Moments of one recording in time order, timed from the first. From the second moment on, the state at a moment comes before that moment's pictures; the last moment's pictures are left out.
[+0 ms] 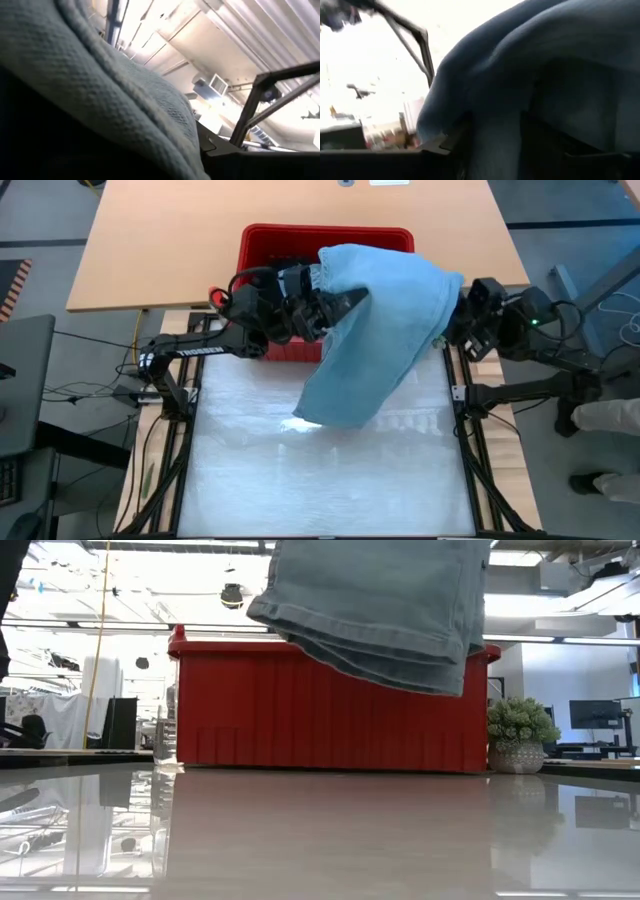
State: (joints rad) left arm 0.09 1.76 1.88 0.59 0.04 -0.73; right arm -0.20 0.88 1.16 0.27 -0.30 0.46
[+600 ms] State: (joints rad) left arm 0.14 1.76 1.90 0.51 0.11 -1.01; right arm -0.17 0.89 1.21 0.00 -0.20 -0.04
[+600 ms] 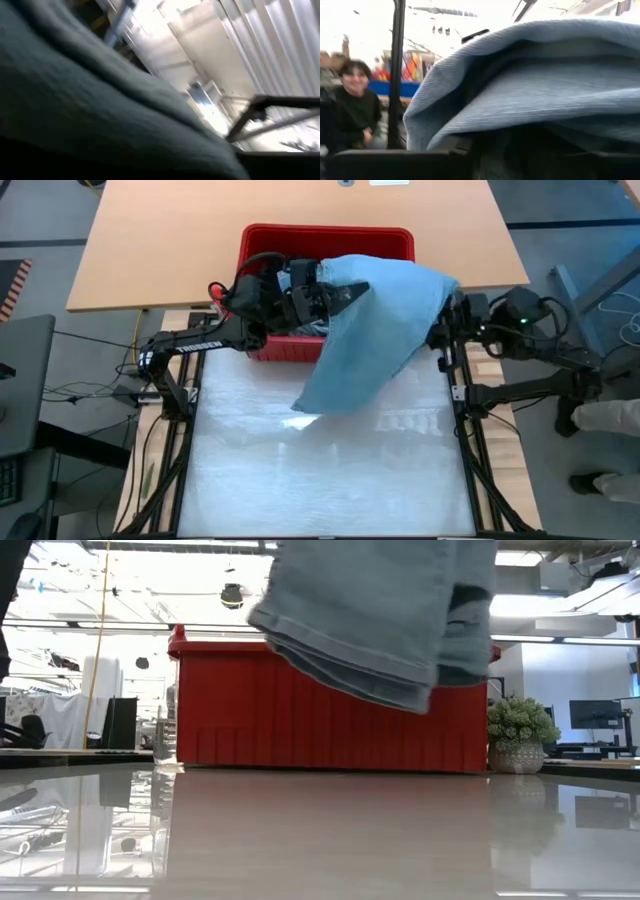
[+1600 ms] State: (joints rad) left arm 0.21 1.75 1.90 0.29 0.38 -0.81; right arm -0.17 0.93 1.42 -0.25 -0.20 -0.30
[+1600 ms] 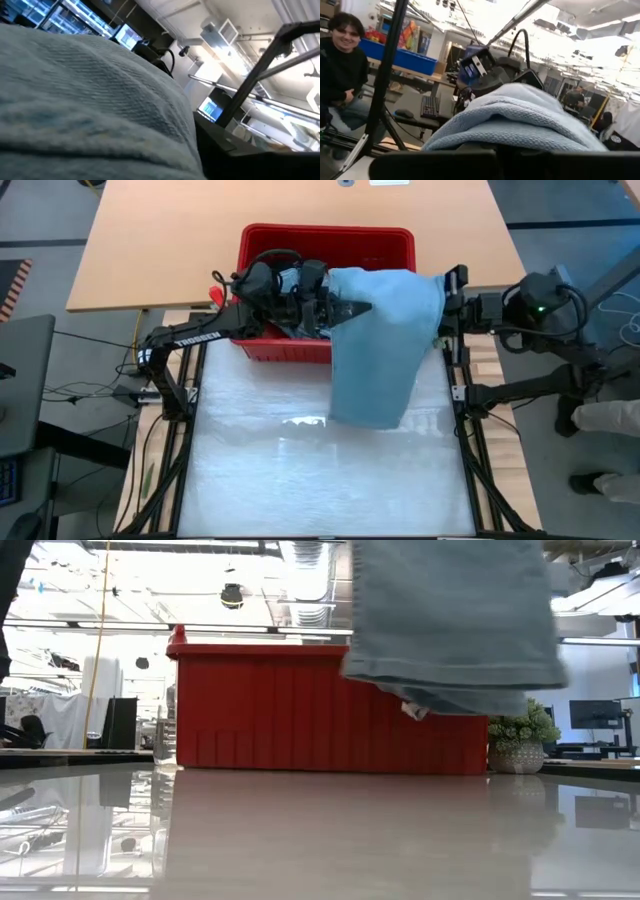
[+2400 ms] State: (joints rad) left arm 0.20 1.74 1.90 0.31 0.38 -0.63; right arm -0.08 0.90 1.43 -0.37 -0.13 -0.27
